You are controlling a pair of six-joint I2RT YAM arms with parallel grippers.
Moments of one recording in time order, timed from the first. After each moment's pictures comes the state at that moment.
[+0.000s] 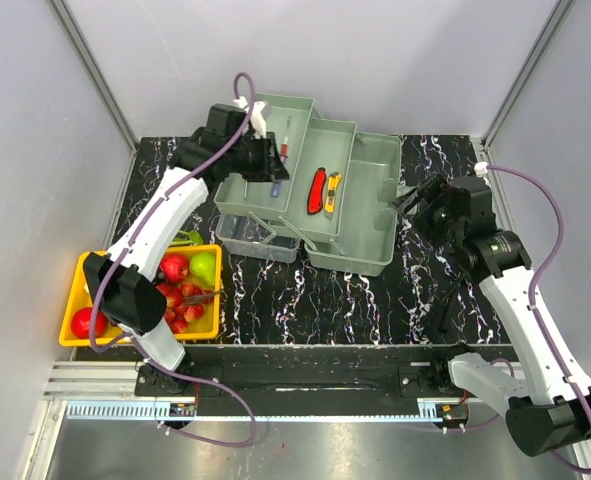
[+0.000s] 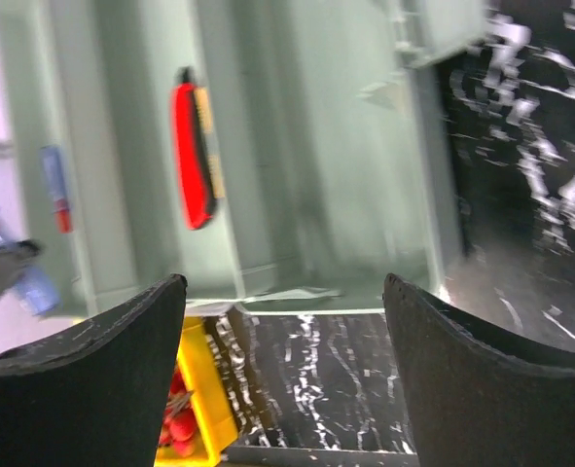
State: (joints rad) left arm -0.46 1.68 1.76 -0.71 0.36 -0.36; right arm 0.26 0.99 1.12 -0.64 0.00 0.92
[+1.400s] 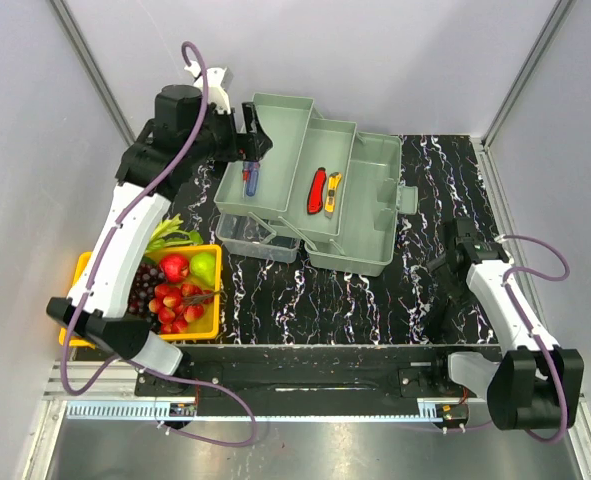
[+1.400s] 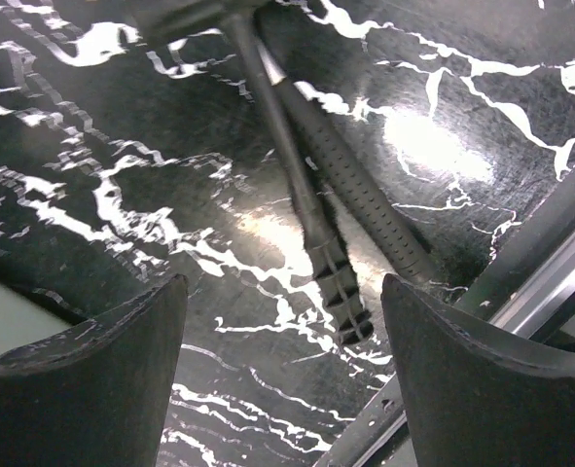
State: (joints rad) left arm -0.39 1.53 1.91 -0.79 0.13 -0.26; right arm 0.04 1.10 0.80 -0.97 0.37 1.10
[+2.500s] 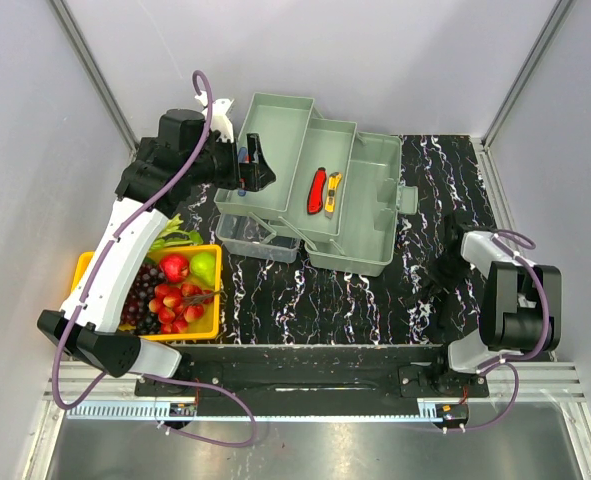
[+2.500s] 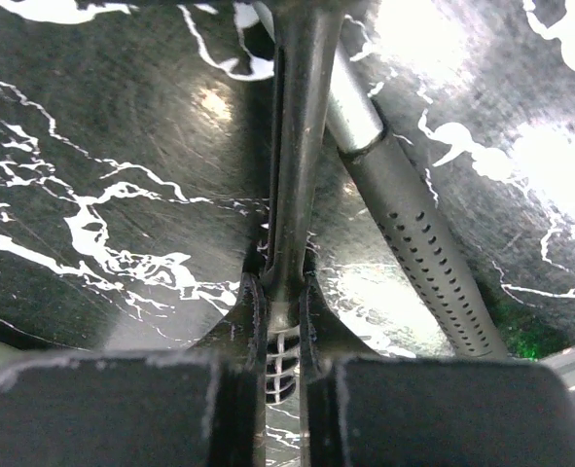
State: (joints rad) left arm -0.39 1.40 1.71 -0.82 0.28 -0.27; right arm -0.10 1.53 0.81 -0.74 0.07 0.85
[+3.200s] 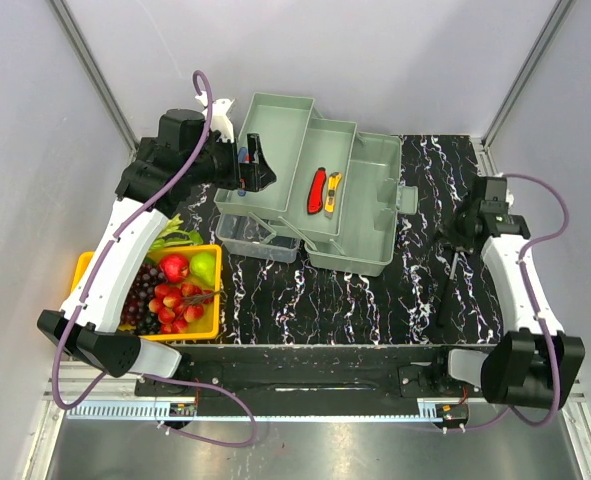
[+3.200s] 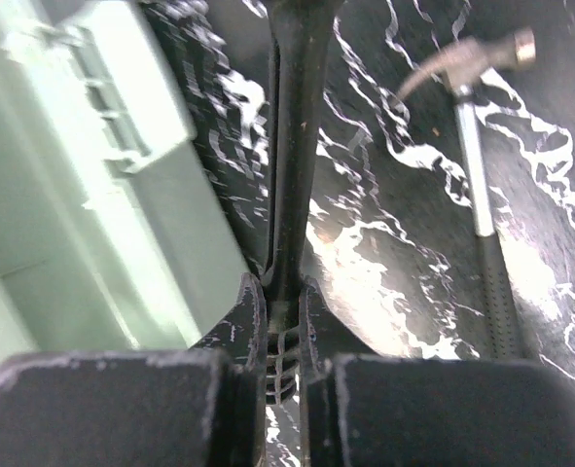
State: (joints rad) left arm -0.39 1.40 1.71 -0.82 0.29 -0.27; right arm -0.10 1.24 1.01 -0.70 0.01 0.65
